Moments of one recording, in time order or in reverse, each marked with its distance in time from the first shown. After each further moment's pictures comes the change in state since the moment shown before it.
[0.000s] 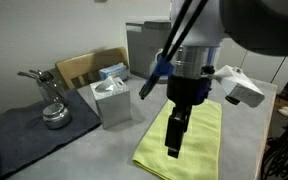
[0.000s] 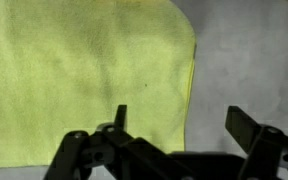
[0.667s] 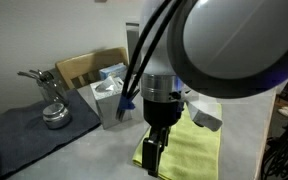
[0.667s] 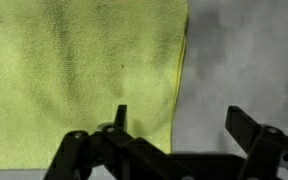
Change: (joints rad) arm -0.019 0.205 0.057 0.175 -0.067 -0.012 0.028
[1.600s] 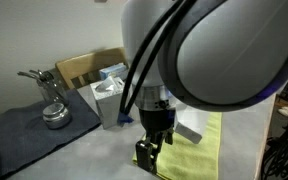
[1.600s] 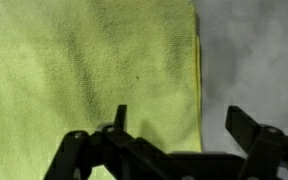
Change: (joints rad) arm 0.103 0.044 -0.100 0.075 -0.163 -0.105 0.342
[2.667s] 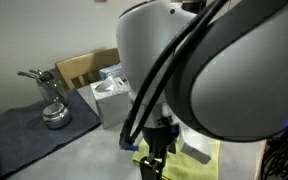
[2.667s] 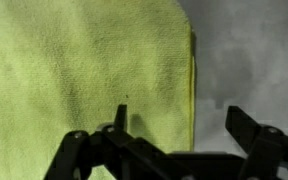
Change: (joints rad) arm 0.047 0.025 -0.008 -0.004 -0.041 -0.007 0.021
